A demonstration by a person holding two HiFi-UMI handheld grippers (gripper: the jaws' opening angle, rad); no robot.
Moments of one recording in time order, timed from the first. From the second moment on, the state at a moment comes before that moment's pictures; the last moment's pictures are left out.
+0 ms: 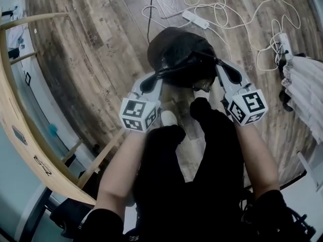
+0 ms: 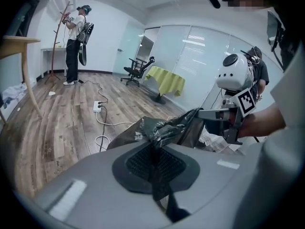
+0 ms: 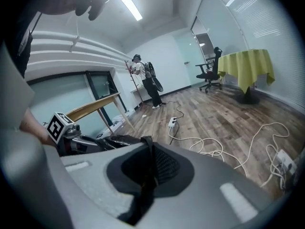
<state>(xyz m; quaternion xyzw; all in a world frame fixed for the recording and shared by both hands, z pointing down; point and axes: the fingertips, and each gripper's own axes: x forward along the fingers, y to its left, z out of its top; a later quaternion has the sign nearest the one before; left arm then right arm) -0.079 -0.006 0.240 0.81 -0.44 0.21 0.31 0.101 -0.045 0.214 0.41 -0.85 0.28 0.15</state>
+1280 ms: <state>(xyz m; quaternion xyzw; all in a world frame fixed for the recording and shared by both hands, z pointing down) -0.117 -0.025 0.402 0.92 -0.31 0.21 0.14 0.099 -0.068 0.406 0.29 -0.93 0.12 0.19</state>
